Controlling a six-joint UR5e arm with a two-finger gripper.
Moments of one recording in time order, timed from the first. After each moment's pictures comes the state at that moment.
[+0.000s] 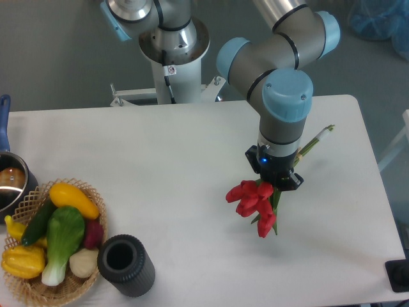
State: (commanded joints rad) arm 2.56 -1.94 -1.52 -1.15 1.57 1.32
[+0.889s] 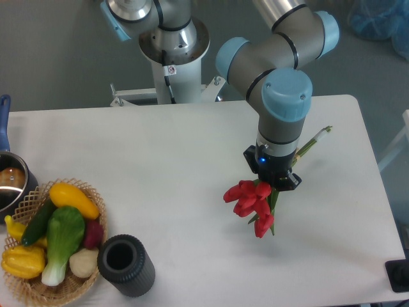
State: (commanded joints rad) arm 2.57 -1.91 -1.52 -1.14 1.46 1.33
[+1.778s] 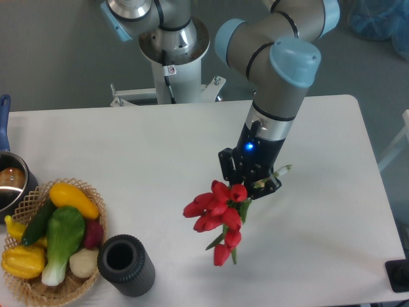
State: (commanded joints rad) arm 2.58 -1.85 -1.55 -1.03 0.93 1.18
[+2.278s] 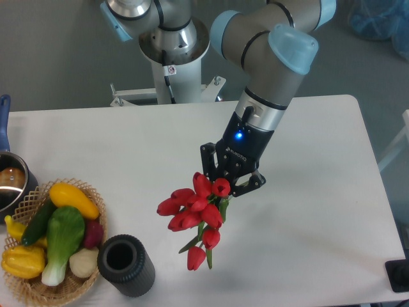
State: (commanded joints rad) arm 2.58 -1.82 -1.56 -1.02 0.92 1.18
